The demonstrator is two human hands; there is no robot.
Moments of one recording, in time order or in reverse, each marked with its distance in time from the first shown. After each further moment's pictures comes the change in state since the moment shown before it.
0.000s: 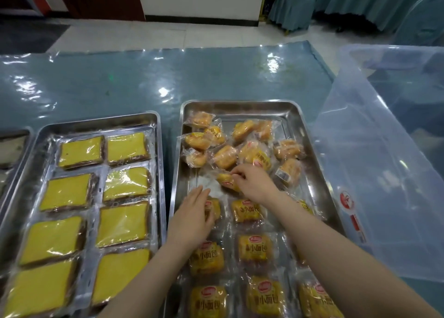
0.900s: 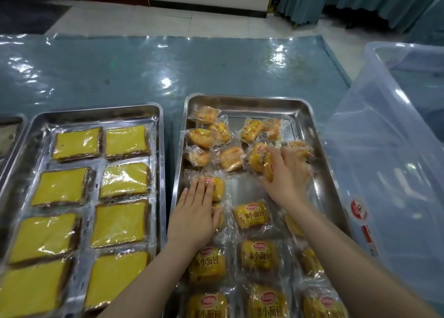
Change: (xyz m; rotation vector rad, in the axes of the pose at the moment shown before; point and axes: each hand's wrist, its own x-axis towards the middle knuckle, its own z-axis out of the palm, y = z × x) left_hand 0.016 -0.013 0.019 0.360 0.009 0.119; right_hand -0.006 0.035 -0.016 -0.281 0.347 0.183
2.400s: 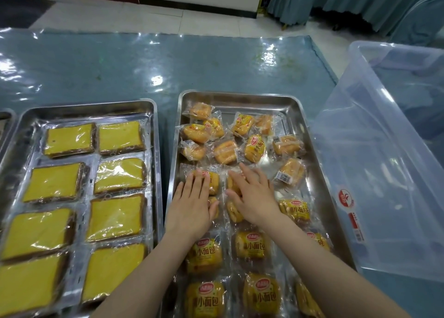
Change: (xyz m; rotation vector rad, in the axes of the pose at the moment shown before) left_hand 0.000 0.002 0.001 0.038 0.004 0.003; right_hand -0.051 -0.025 0.027 -0.118 -0.295 -0.231
